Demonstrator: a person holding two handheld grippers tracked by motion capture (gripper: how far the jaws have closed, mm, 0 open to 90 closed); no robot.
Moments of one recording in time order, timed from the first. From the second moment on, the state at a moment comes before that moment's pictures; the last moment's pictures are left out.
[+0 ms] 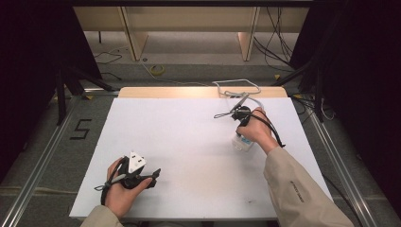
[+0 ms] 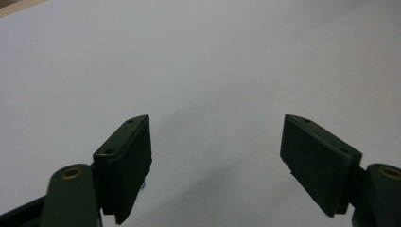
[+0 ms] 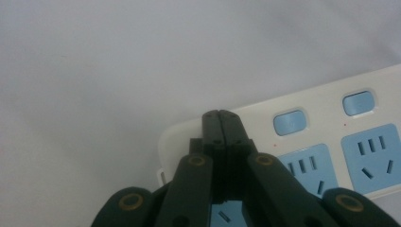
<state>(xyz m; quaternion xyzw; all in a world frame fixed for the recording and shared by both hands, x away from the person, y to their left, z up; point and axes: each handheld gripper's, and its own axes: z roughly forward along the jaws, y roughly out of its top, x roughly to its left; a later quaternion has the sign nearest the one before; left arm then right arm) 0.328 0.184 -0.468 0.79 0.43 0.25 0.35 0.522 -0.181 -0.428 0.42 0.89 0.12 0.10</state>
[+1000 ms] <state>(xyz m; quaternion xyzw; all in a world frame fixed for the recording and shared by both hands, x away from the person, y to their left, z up) 0.328 0.184 -0.468 0.79 0.43 0.25 0.36 0.524 -0.180 -0.429 0.42 0.89 0.13 0.10</state>
